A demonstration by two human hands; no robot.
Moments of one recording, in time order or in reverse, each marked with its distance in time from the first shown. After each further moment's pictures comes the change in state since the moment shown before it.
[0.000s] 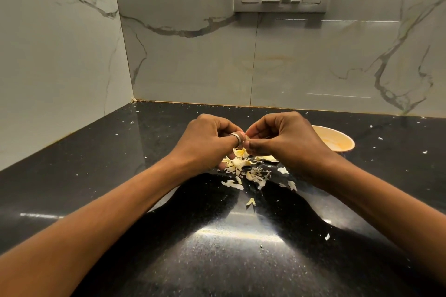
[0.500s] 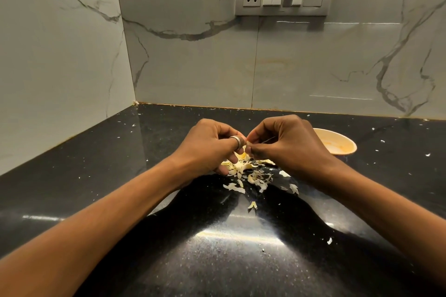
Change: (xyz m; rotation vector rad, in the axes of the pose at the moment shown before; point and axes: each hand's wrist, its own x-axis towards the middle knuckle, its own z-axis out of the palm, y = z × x) left_hand 0.000 0.004 -0.001 -0.138 -0.065 -0.137; right_hand -0.002 -0.001 0.000 -0.168 0.046 -0.125
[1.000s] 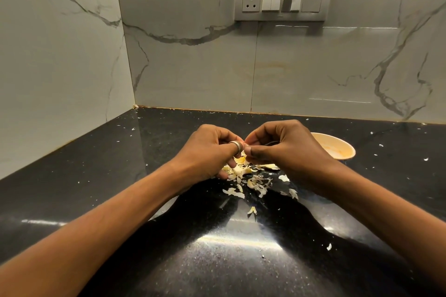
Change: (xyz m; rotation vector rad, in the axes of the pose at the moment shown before) left_hand 0.001 -0.001 0.001 0.028 0.000 0.001; right_hand 0.003 0.004 0.000 0.256 -0.074 0.154
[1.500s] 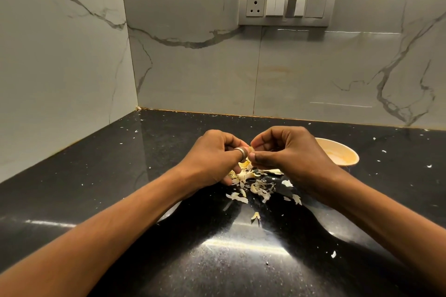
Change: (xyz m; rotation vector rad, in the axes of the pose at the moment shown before) left_hand 0.001 -0.001 0.003 0.007 0.004 -0.013; right_hand -0.001 0.000 0.001 0.060 0.017 0.034
